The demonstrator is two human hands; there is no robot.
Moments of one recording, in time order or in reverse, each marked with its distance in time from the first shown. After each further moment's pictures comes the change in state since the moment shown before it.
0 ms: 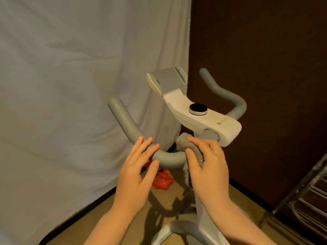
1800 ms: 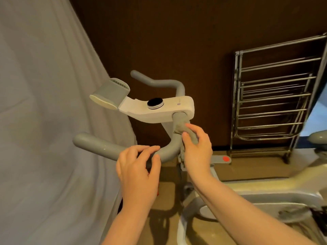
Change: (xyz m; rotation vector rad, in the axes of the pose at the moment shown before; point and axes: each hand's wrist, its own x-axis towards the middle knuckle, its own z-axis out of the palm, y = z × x) left_hand 0.052 -0.022 -0.032 0.170 -0.255 0.379; right_hand -0.021 -0.056 0.056 0.284 0.652 0.579
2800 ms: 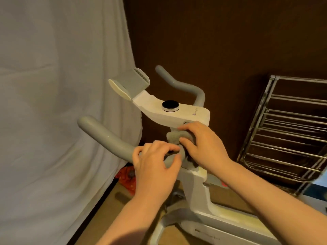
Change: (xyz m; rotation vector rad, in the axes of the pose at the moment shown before) left_hand 0.020 0.041 0.032 -0.086 -0.002 -0.146; right_hand 0.092 -0.016 -0.018 -0.721 -0.625 -0.589
